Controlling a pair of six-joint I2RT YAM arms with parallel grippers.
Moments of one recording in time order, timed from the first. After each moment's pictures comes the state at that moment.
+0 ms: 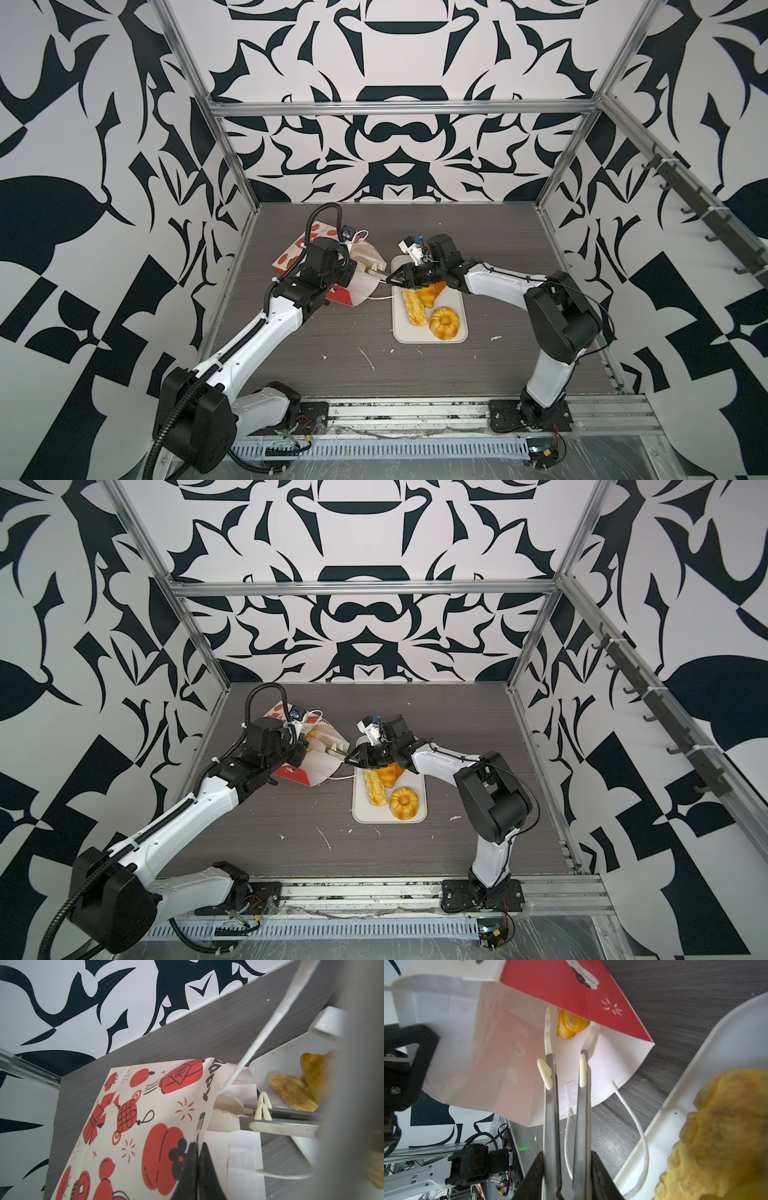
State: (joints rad) left arm -0.48 1.19 0.89 -0.26 -0.14 0.15; right arm 0.57 1.81 1.11 0.01 -0.74 0.57
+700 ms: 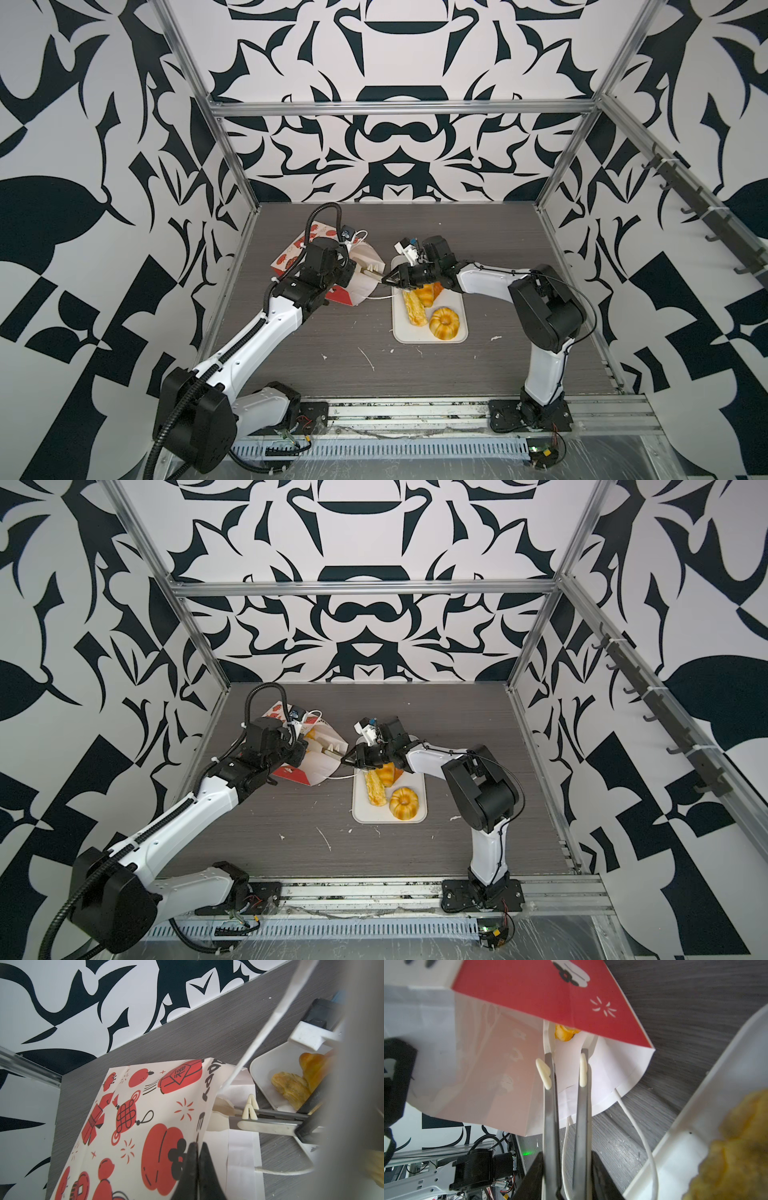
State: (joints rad) left arm -0.48 1.19 0.89 -0.27 -0.14 0.16; right arm 0.57 1.91 1.13 0.11 -0.78 0.63
